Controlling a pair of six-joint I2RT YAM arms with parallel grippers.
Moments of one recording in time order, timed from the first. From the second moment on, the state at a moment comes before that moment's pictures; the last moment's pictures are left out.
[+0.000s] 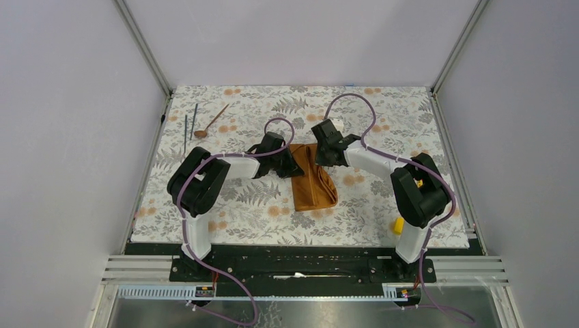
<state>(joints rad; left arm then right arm) -0.56 1.94 1.03 0.11 0.31 -0.94 0.61 1.82 1.23 -0.39 0.21 0.67</state>
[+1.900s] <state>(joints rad) -0.56 1.87 1.03 -0.03 0.34 -0.85 0.67 1.90 1.20 -0.19 0.11 0.95</state>
